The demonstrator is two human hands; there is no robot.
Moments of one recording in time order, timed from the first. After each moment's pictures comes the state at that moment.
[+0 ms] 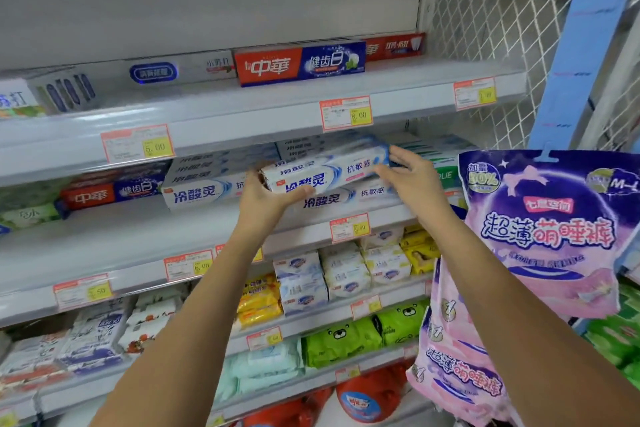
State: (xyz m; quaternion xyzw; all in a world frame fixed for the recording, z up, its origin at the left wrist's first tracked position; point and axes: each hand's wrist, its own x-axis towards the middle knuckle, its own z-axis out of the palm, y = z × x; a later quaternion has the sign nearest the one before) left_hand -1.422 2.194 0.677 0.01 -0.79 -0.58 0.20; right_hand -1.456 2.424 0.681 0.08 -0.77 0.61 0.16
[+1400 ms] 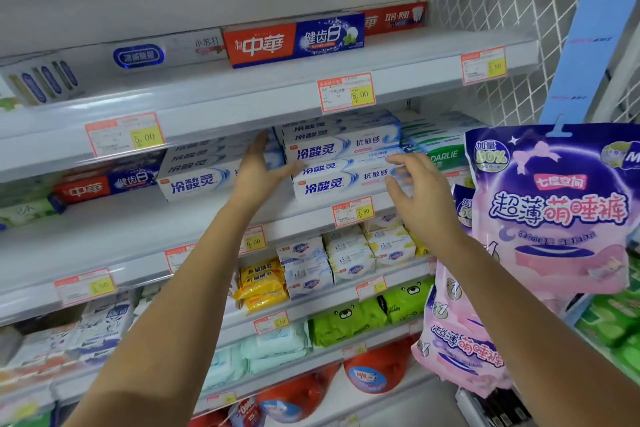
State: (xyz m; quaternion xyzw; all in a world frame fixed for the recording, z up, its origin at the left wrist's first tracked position) left_hand -1.462 2.174 0.679 -0.03 -0.88 -0.45 0.18; right_hand -1.422 2.423 0.644 0.14 -0.86 0.38 0.32
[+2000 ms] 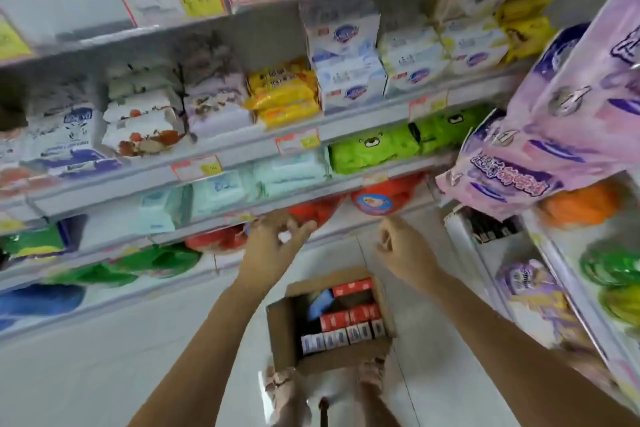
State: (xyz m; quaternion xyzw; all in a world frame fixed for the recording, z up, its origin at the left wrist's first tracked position) left_hand -1.248 2.092 0.359 0.06 -0.86 -0.51 -0.05; right_hand -1.264 2.328 0.319 0.03 -0.94 0.32 -0.14
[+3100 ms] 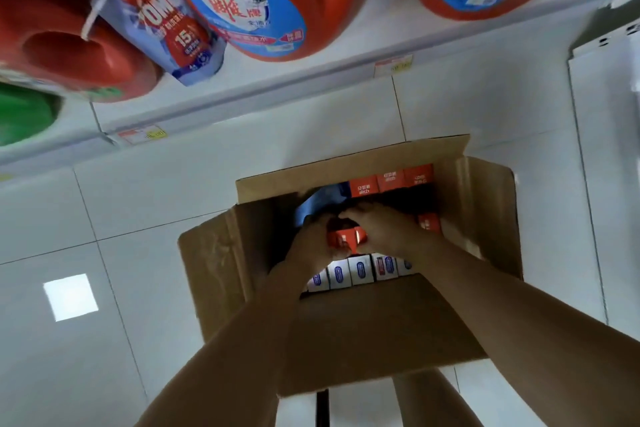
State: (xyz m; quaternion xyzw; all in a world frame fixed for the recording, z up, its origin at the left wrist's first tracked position) left_hand -1.129 2.126 -0.216 0.15 -0.78 -0.41 -0.46; right_hand -1.184 2.279 -0.193 0.25 -0.84 0.17 -0.45
